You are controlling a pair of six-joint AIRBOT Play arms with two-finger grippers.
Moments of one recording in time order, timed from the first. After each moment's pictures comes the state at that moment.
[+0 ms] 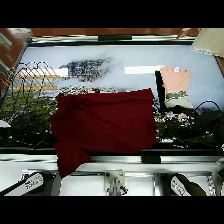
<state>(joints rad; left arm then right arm) 0.50 -1.18 0.57 1.06 -1.34 -1.05 -0.36 -1.07 0.69 1.98 -1.44 -1.68</state>
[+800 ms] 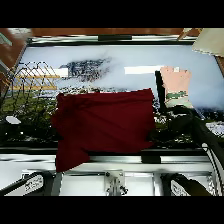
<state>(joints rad) 0.33 -1.20 0.58 0.96 -1.22 -1.09 -0.03 -1.14 0.58 2.03 -1.21 -1.59</state>
